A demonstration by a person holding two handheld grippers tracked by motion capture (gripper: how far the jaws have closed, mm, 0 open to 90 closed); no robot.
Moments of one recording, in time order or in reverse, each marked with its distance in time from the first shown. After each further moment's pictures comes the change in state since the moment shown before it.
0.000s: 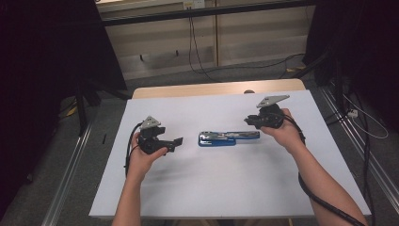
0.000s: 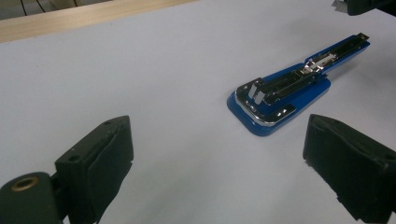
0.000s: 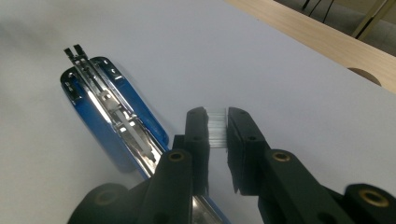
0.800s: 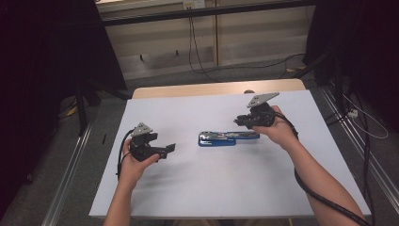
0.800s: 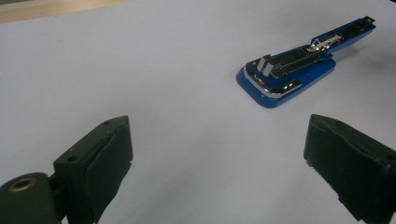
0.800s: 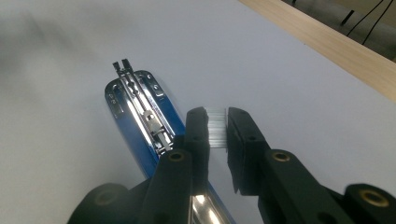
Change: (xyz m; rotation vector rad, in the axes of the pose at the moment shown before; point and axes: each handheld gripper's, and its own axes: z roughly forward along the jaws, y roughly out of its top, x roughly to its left) left arm 0.006 -0.020 -0.022 0.024 0.023 -0.004; right arm 0.014 0.019 0.012 -0.011 0.123 -0.083
